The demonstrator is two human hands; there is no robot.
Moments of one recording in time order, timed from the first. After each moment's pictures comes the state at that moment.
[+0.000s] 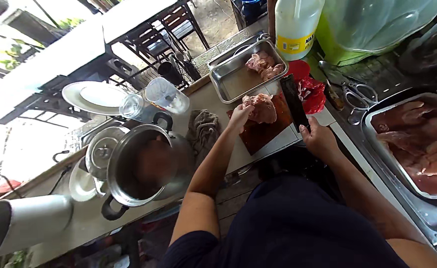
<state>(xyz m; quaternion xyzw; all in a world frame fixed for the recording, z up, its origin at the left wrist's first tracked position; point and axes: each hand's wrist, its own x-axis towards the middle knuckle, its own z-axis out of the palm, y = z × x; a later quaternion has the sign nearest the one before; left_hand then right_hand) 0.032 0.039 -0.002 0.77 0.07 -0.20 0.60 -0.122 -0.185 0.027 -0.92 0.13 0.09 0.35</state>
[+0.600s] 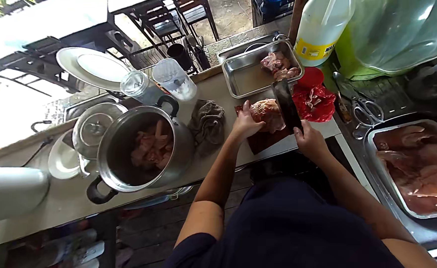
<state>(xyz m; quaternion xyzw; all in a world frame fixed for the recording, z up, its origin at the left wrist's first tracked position) 0.003 0.058 0.011 0.93 0.01 -0.18 0.33 -0.097 -0.154 0.023 -0.93 0.08 0.10 0.34</state>
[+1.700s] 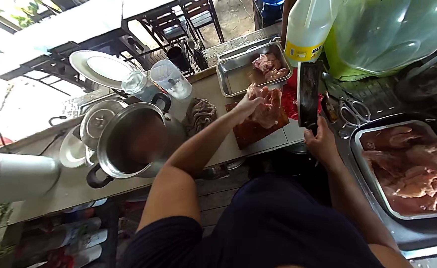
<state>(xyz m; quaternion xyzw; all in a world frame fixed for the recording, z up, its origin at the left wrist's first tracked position) 0.031 0.004 0.022 0.83 0.03 -0.23 0.51 -0.129 -0.225 0.024 -0.87 0.10 0.02 0.47</state>
